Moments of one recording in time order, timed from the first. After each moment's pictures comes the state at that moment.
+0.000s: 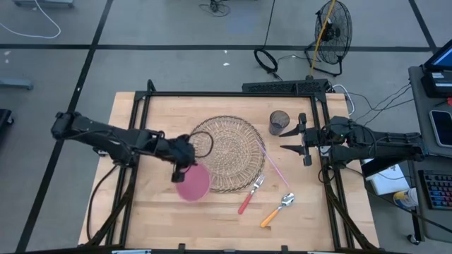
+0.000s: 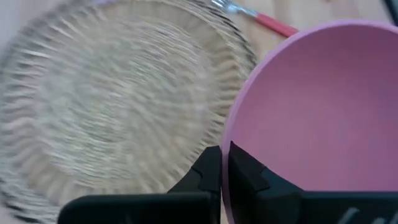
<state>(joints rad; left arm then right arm) -0.16 1.19 0.87 -0.54 -0.04 -0.09 -0.06 0.53 0.56 -0.16 -0.10 -0.17</state>
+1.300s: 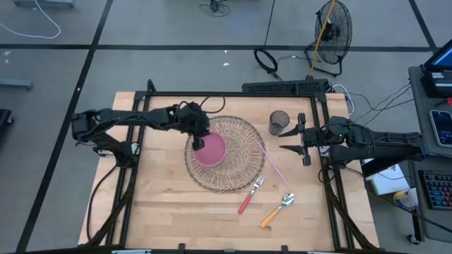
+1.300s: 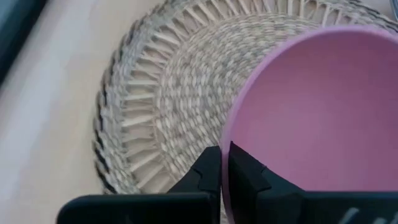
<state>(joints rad) 0.34 1.47 0.87 -0.27 0.12 0.13 -0.06 0.55 0.56 -0.17 -0.10 -0.18</state>
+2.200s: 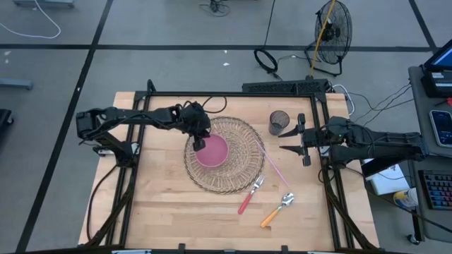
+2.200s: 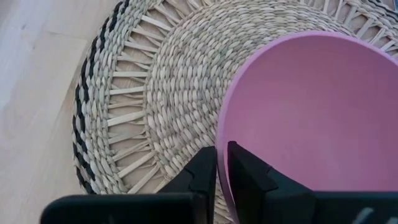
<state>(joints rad) 0.37 1.52 0.87 -0.28 0.18 0.11 -0.06 0.55 0.56 -0.18 -0.10 -0.19</state>
